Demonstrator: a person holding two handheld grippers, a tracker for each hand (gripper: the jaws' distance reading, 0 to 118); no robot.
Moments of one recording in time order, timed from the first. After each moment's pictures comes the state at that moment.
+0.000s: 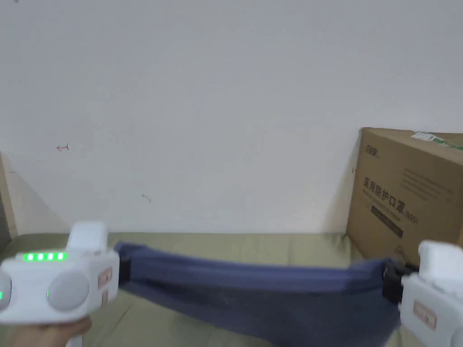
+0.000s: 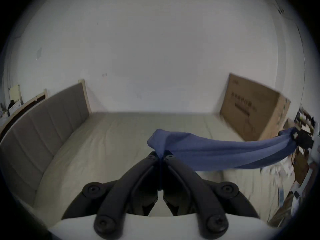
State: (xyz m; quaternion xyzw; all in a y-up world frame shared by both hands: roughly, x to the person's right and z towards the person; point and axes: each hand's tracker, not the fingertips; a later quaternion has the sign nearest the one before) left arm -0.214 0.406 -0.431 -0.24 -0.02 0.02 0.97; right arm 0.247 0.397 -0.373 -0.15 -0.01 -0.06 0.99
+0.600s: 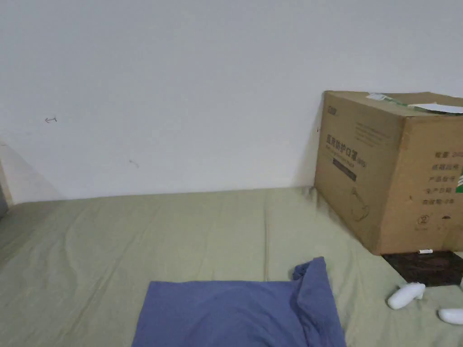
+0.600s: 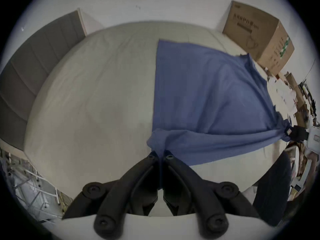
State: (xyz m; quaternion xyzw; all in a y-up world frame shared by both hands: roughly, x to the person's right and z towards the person) left arm -0.233 0.180 -0.231 -0.52 -0.02 0.00 0.85; right arm 0.229 0.178 -0.185 -0.48 -0.05 -0.12 0.87
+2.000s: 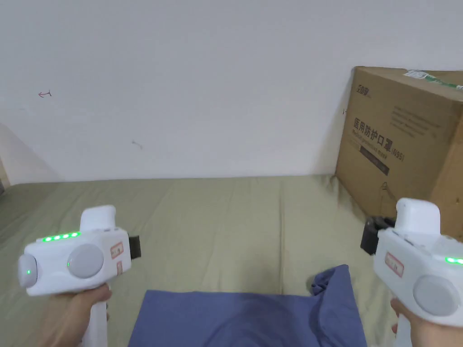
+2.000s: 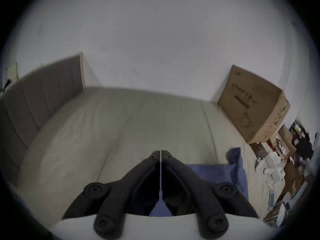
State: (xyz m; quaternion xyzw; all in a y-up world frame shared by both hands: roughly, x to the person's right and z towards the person) left arm -0.213 0.329 -0.478 -0.31 -0.02 0.09 0.95; right arm 0.230 0.362 -0.385 -0.16 -0.03 -0.07 0.99
